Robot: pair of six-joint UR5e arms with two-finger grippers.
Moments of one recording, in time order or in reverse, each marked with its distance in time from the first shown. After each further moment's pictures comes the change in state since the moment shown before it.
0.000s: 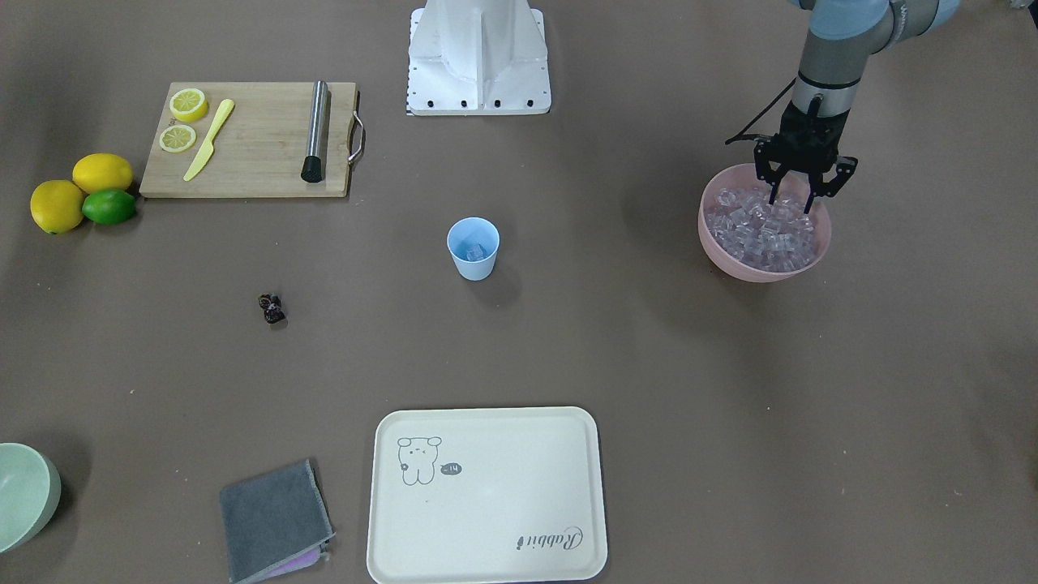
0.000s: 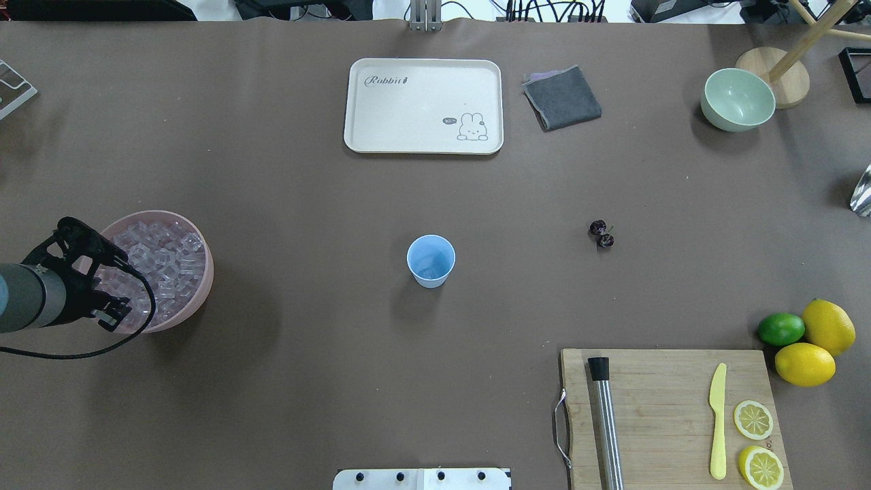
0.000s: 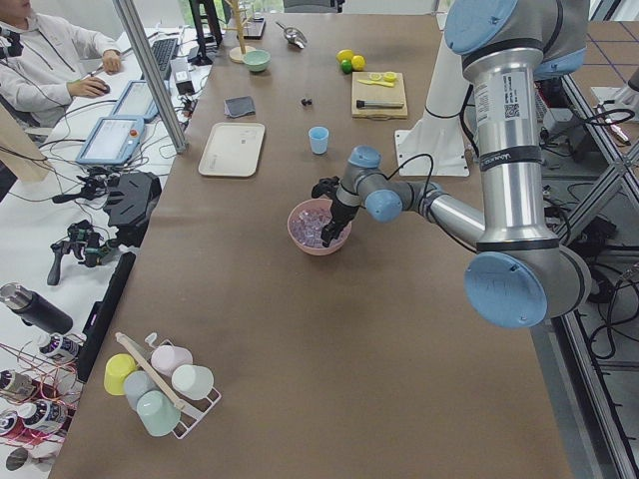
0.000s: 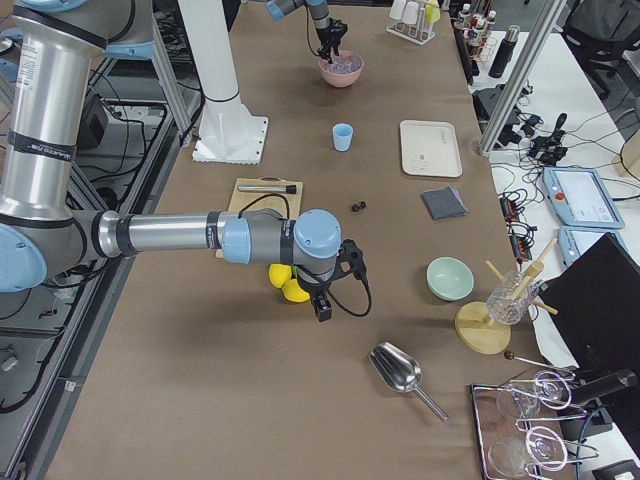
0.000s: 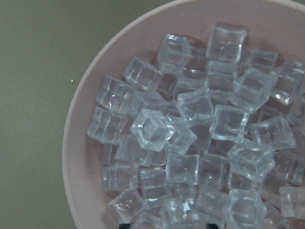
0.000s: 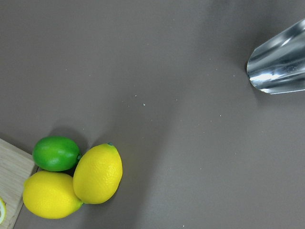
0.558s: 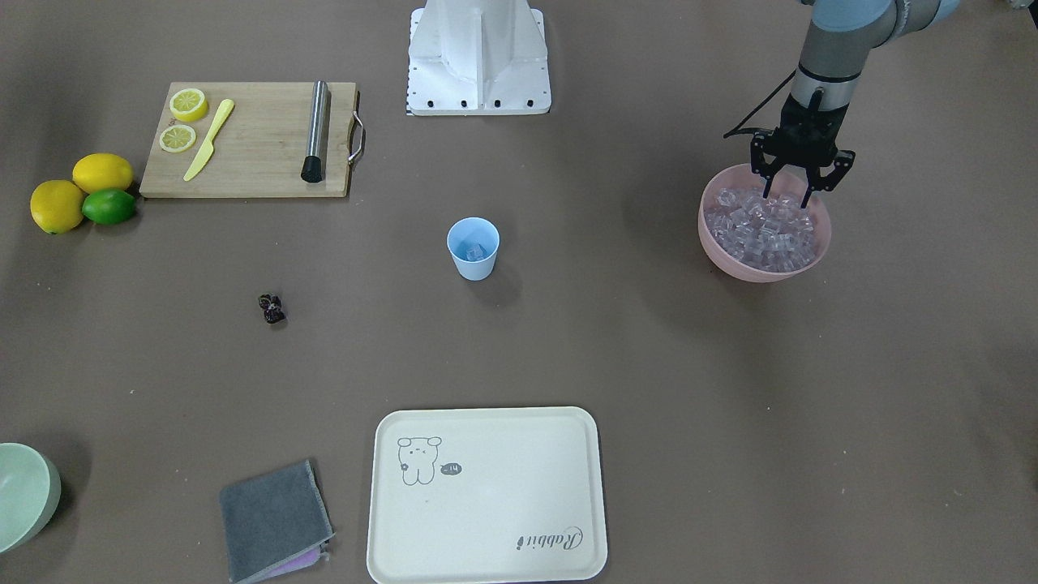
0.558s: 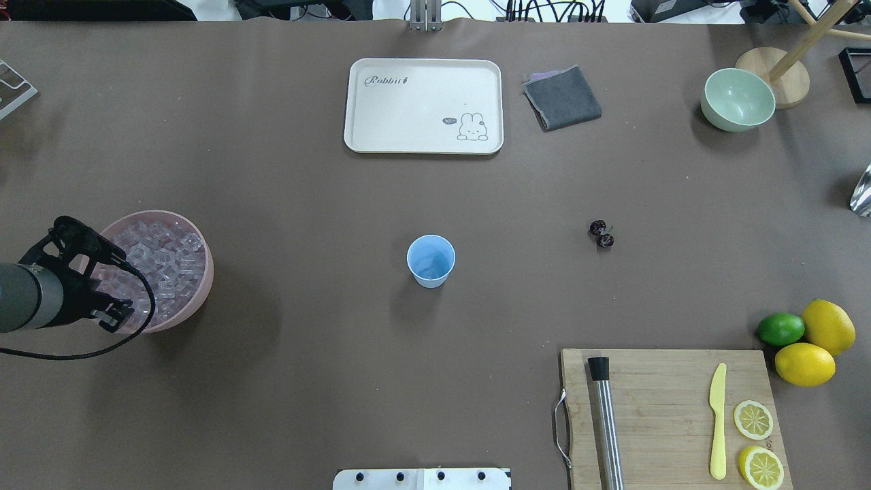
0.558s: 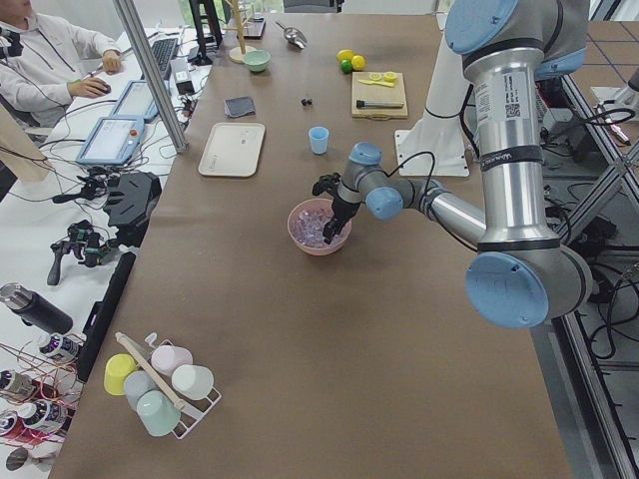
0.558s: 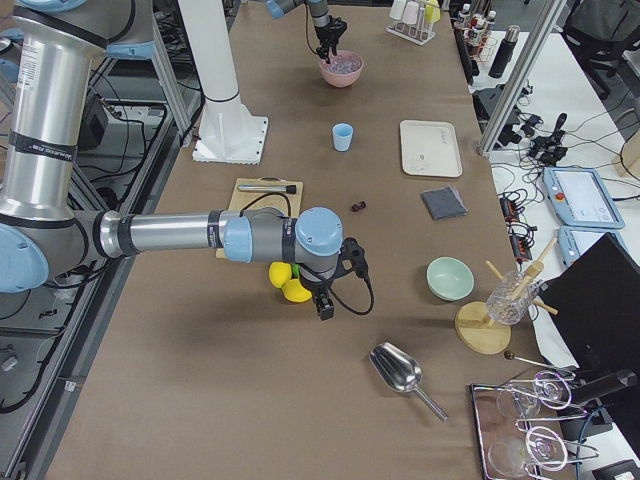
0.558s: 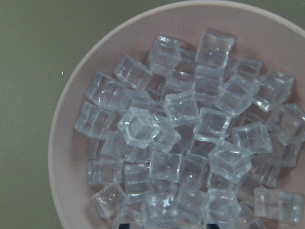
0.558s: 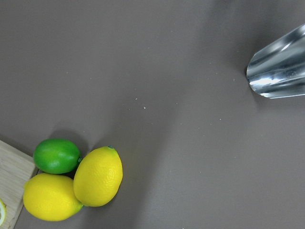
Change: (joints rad) left arm -0.003 0.005 -0.020 -0.001 -0.016 -0.019; right arm 0.000 0.006 0.001 0.000 -0.001 0.000
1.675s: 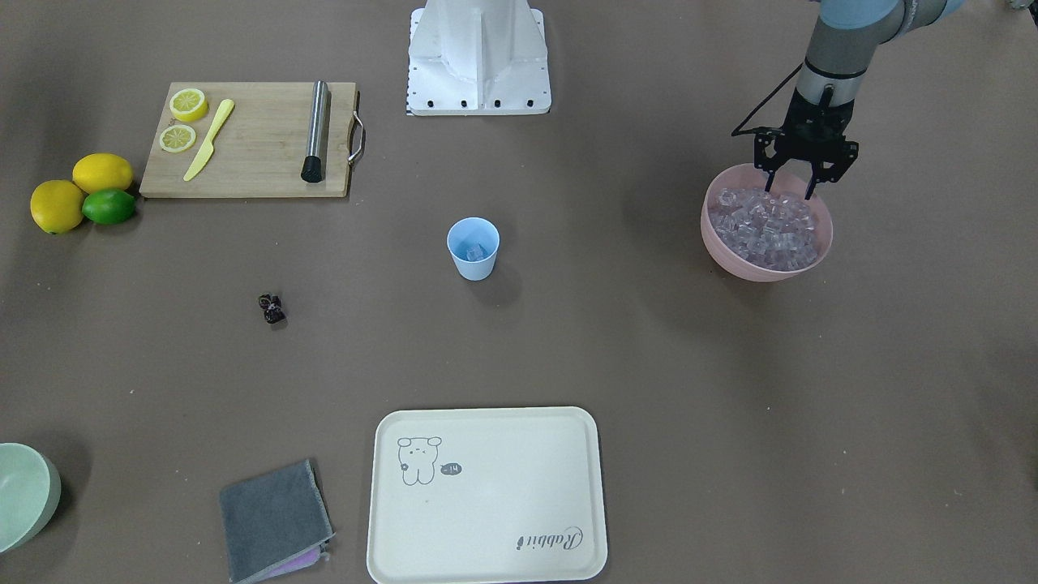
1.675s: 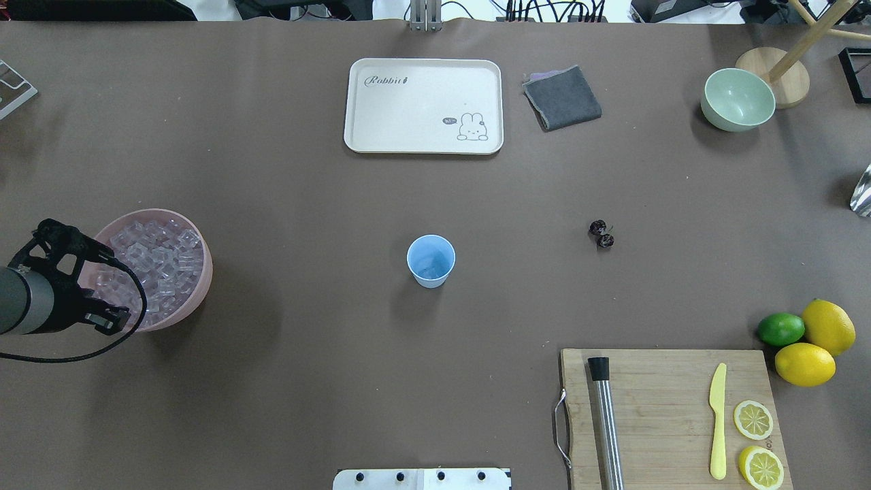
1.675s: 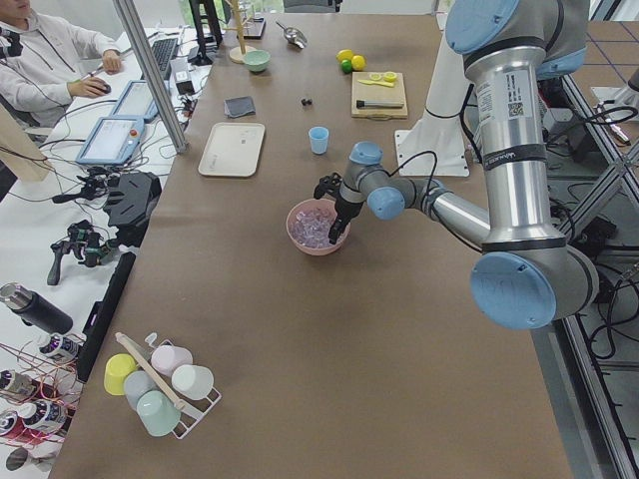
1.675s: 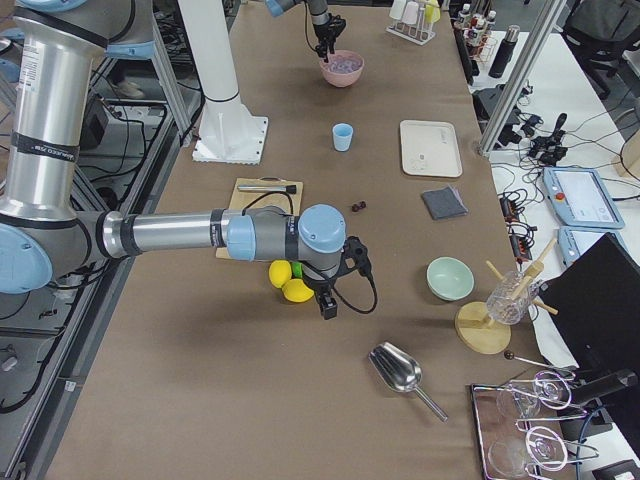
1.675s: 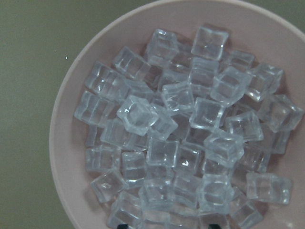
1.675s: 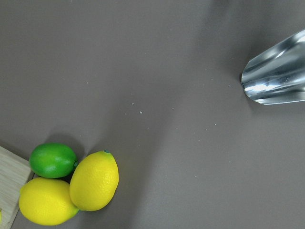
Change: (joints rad) left arm -0.004 0.025 -0.009 -0.002 -0.051 -0.126; right arm 0.000 0.012 0.000 0.000 -0.014 0.003
